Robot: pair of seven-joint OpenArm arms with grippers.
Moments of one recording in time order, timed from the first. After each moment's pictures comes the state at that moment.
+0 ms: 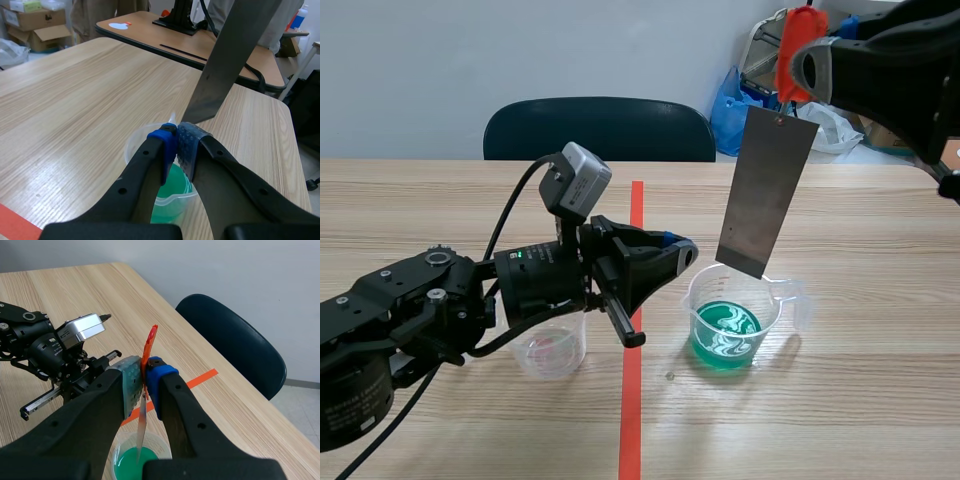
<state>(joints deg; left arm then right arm) -9.6 -16.4 31.6 70.0 -16.5 -45.1 -14.8 -16.3 37.6 14.9 123.8 45.4 45.3 -22.3</state>
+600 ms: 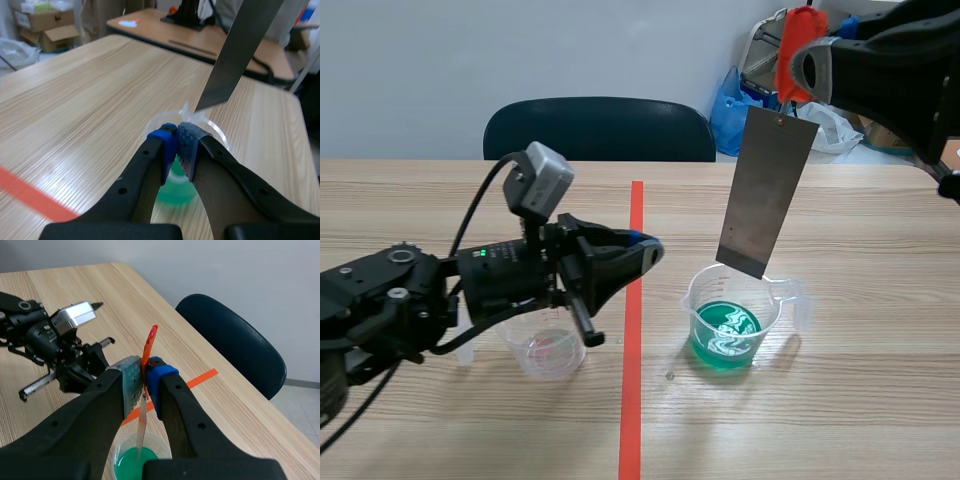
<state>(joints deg) -9.4 -23.8 31.5 71.4 -16.4 -45.1 -17.8 -16.3 37.6 14.9 123.8 45.4 45.4 -22.3</state>
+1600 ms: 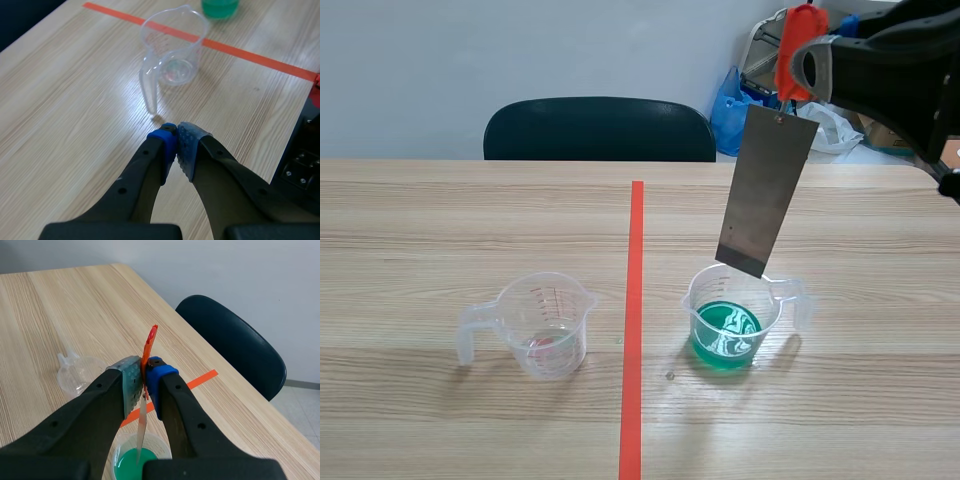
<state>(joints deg) 62.4 -61.7 -18.8 86.2 -7.6 -31.8 -52.2 -16.3 37.6 14.9 123.8 45.3 45.4 -22.1</state>
